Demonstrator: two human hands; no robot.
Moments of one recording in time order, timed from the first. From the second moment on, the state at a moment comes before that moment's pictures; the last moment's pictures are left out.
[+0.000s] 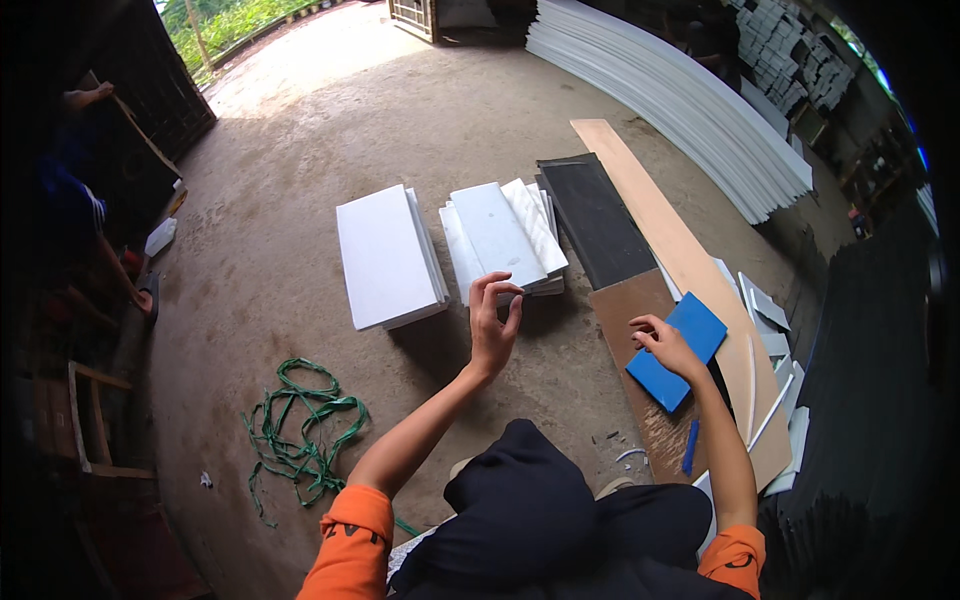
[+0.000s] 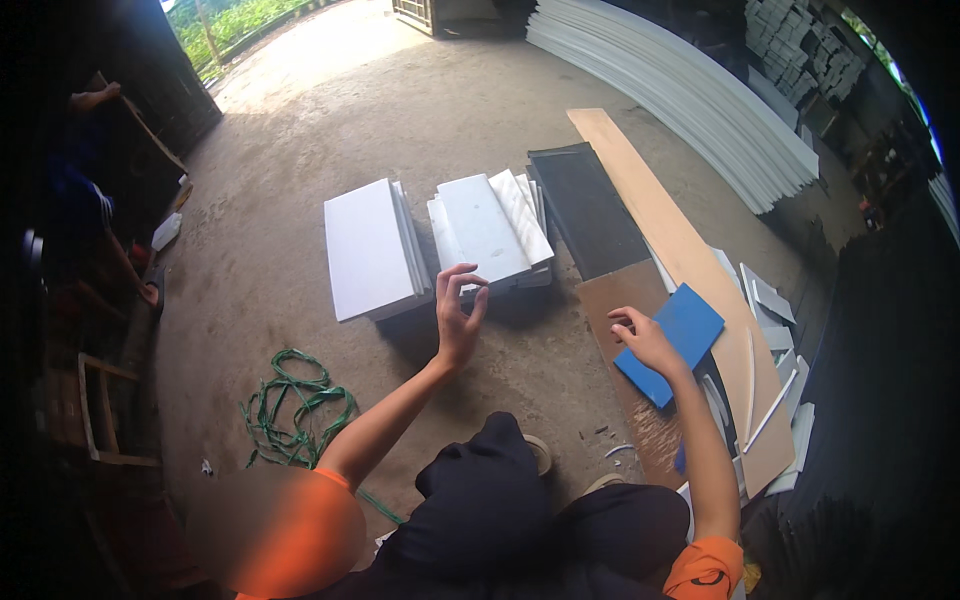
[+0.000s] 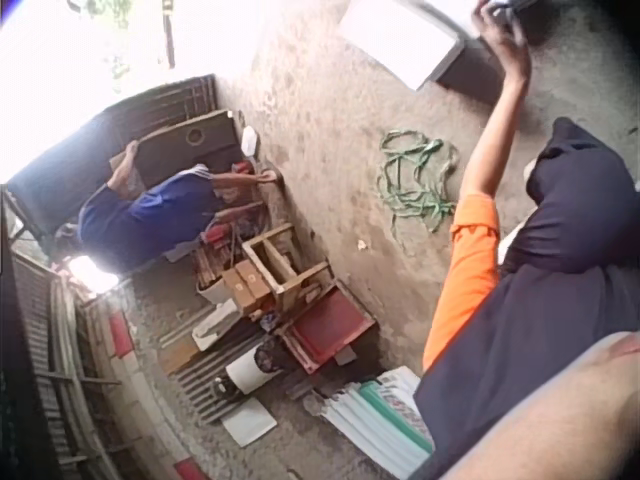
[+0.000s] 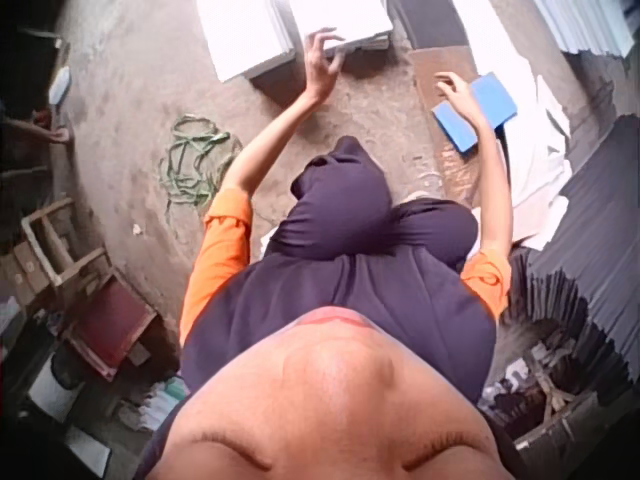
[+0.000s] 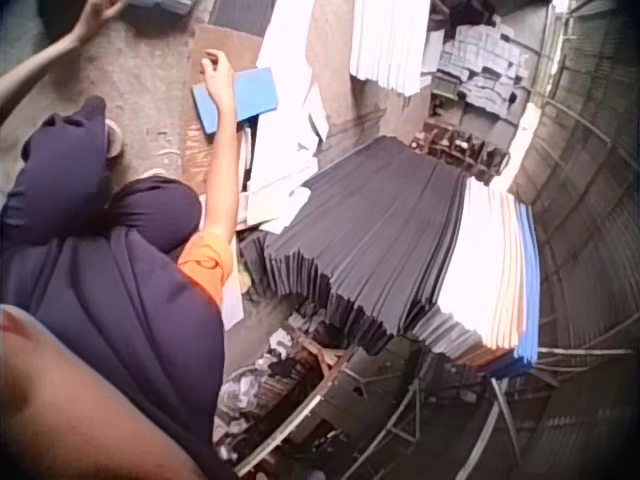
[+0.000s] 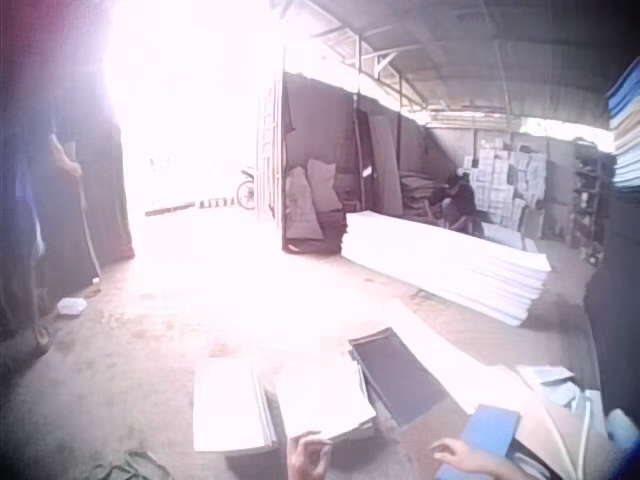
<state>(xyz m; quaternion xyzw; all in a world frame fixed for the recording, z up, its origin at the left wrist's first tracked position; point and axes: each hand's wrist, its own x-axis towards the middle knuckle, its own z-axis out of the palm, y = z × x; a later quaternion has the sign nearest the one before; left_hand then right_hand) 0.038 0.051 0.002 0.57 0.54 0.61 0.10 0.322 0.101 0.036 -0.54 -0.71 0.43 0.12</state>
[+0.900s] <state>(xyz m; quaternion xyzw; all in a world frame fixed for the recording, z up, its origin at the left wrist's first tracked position) 0.371 0.062 -0.142 0.74 0.36 0.42 0.39 0.566 -0.122 -0.116 -0.85 -0.42 0.02 0.30</state>
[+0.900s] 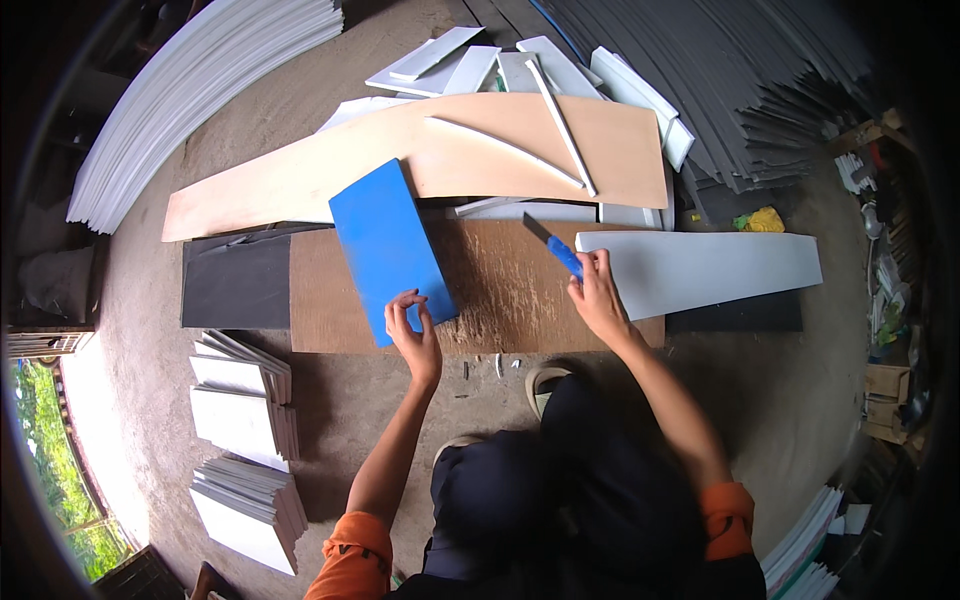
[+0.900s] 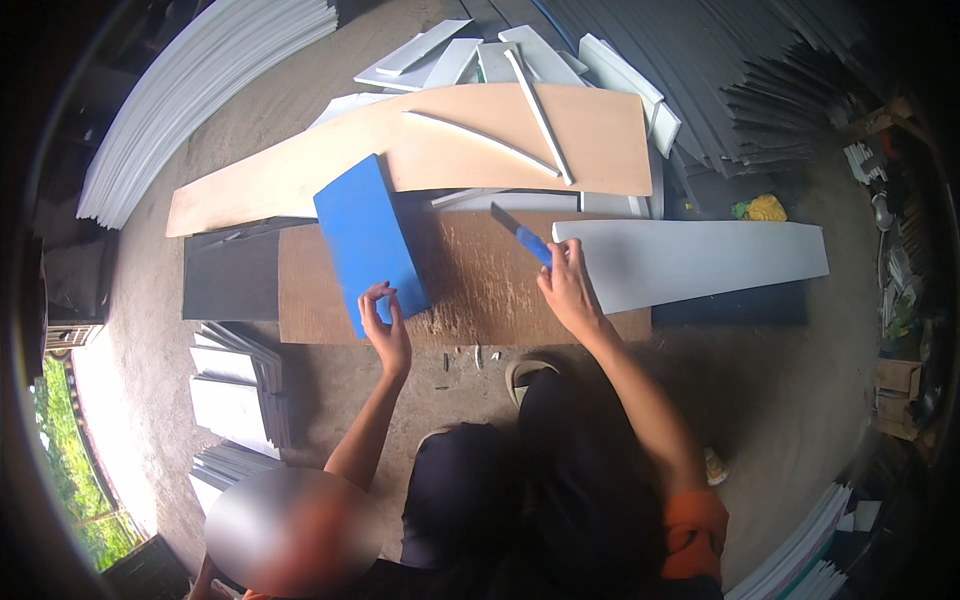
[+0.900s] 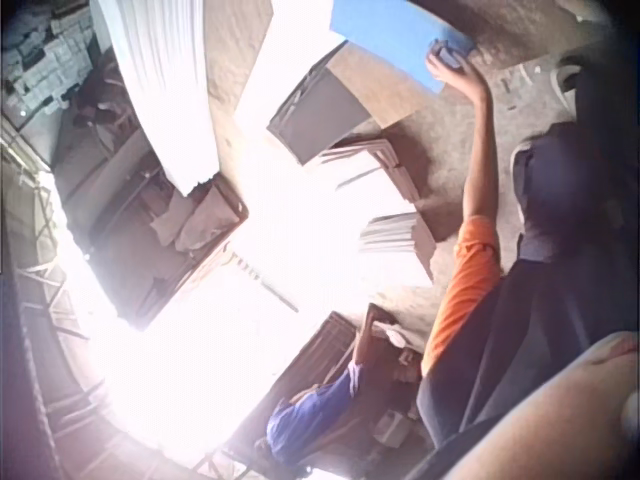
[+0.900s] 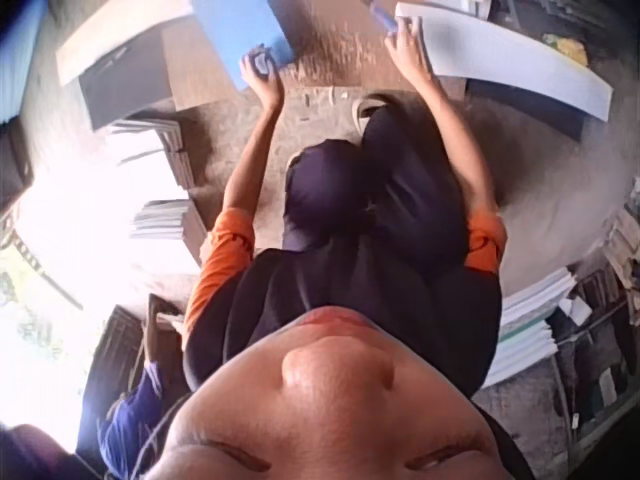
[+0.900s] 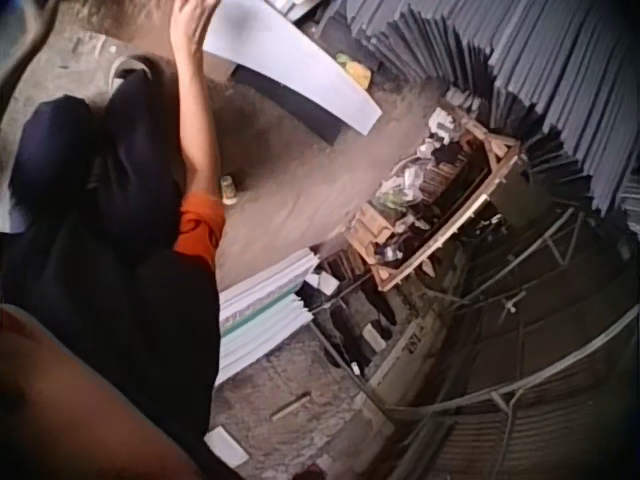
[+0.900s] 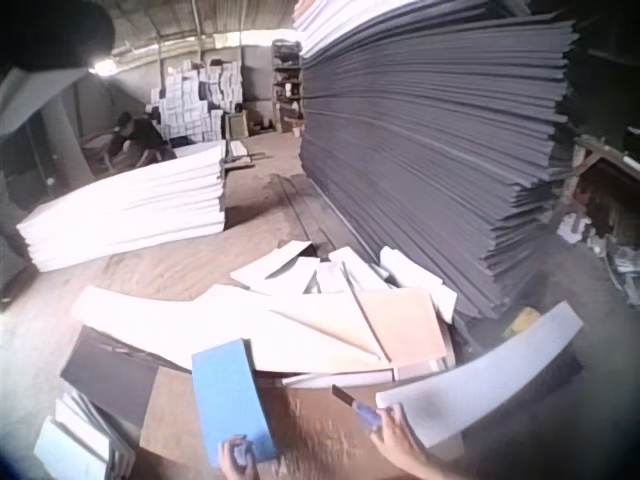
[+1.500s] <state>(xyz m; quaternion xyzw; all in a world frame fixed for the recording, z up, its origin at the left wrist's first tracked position) 0.504 -0.086 -0.171 0.78 0.24 0.19 0.54 0.597 -0.281 -0.129 -0.77 0.10 0.13 0.61</state>
